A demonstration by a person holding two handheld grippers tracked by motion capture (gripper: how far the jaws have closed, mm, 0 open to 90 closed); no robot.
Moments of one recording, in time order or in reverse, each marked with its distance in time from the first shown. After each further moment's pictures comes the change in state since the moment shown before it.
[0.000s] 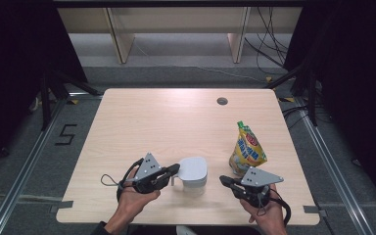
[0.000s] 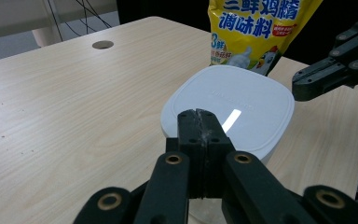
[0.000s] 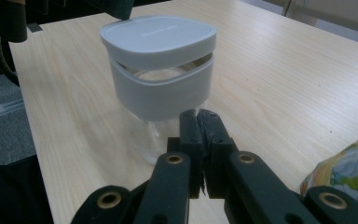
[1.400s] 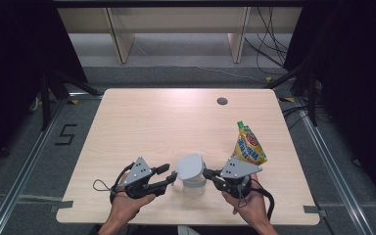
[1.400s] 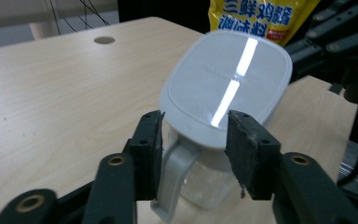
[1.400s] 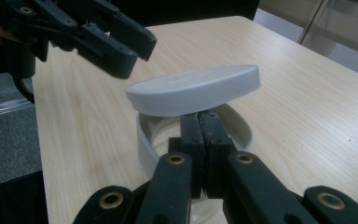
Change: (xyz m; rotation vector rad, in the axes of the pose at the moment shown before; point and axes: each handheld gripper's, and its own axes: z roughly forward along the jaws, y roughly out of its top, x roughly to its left) left arm 0.004 -0.012 -0.021 -0.014 -0.034 -0.066; right arm 0.017 0.045 0.032 -0.036 0.056 -0.089
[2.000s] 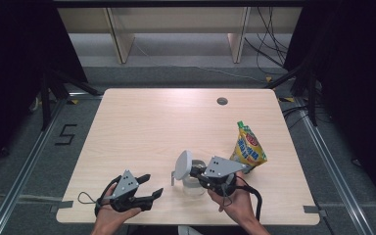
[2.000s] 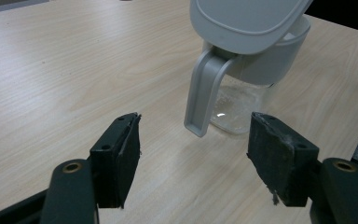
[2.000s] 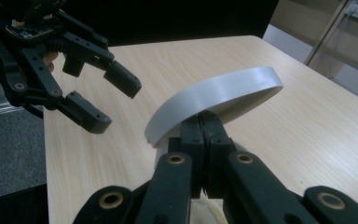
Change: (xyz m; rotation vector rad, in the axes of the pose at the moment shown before) left arm 0.011 -0.040 -0.028 0.099 0.096 0.031; right arm 0.018 0.027 0.022 -0.014 0.027 -0.060
